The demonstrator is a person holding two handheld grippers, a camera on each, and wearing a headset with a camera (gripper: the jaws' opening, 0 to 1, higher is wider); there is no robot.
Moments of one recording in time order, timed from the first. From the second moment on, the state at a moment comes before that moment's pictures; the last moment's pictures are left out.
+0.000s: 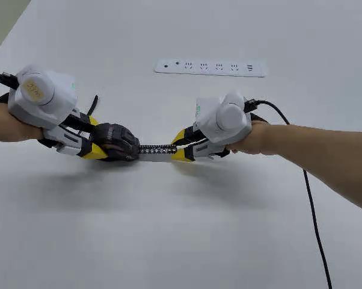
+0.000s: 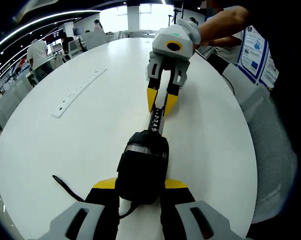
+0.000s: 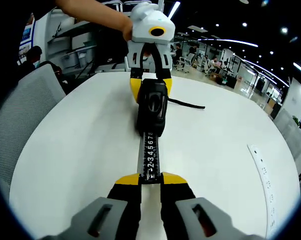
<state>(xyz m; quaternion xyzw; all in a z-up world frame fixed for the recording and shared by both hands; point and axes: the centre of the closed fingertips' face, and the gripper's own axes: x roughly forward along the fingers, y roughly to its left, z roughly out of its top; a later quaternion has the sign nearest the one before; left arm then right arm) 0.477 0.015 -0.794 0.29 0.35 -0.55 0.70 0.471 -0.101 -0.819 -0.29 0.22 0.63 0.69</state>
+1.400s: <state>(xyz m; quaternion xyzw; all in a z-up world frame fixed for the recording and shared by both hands) 0.476 0.012 -0.794 0.30 0.35 -0.55 0.70 0.465 -0.161 -0.824 -0.31 0.25 0.62 0.68</state>
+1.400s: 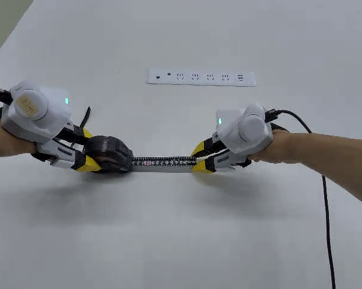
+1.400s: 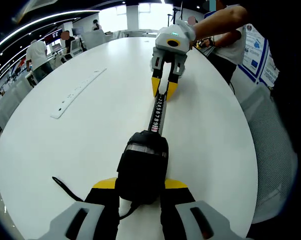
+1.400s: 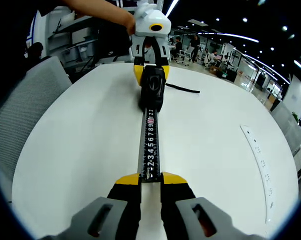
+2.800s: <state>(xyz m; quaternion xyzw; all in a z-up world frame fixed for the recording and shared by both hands) 0.475 0.010 -0.794 0.30 0.35 -0.55 0.69 0.458 -0.231 -0.826 -0.33 0.29 0.59 0.68</state>
